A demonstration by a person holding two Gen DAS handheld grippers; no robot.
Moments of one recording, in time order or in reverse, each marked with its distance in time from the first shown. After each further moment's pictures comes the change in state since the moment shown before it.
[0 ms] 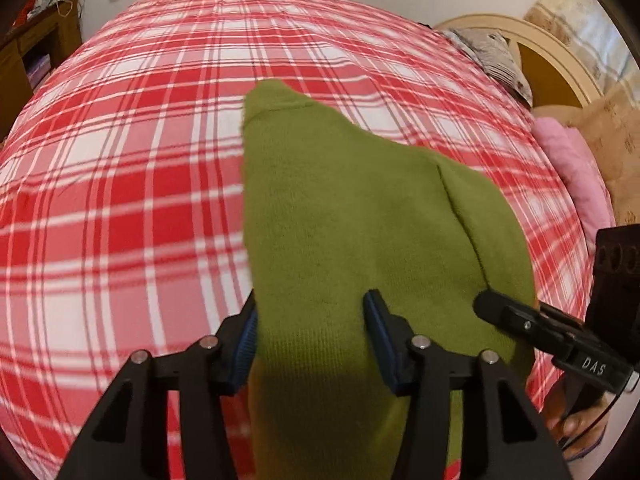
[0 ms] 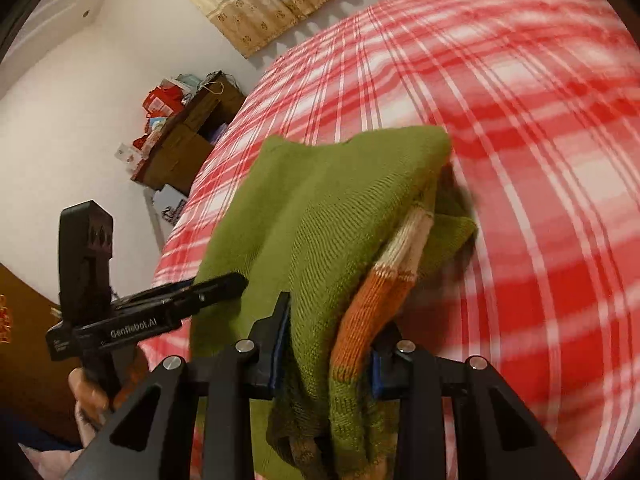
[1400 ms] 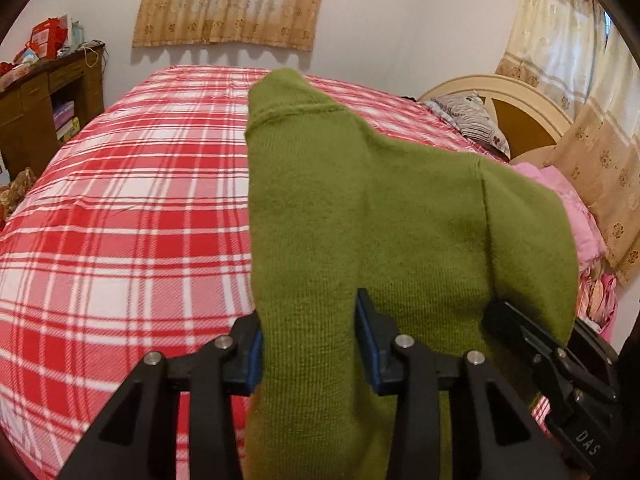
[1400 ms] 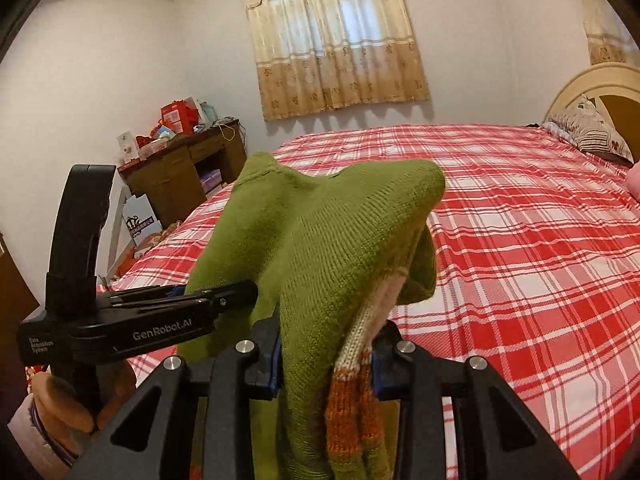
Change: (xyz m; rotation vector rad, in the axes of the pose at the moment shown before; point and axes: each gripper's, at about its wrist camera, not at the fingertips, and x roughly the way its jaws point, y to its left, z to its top) left arm -0.059 -0.006 -0.049 0.006 -0.323 0.006; right arm -0.056 0.126 -0.073 -0.378 -0.375 -0.261
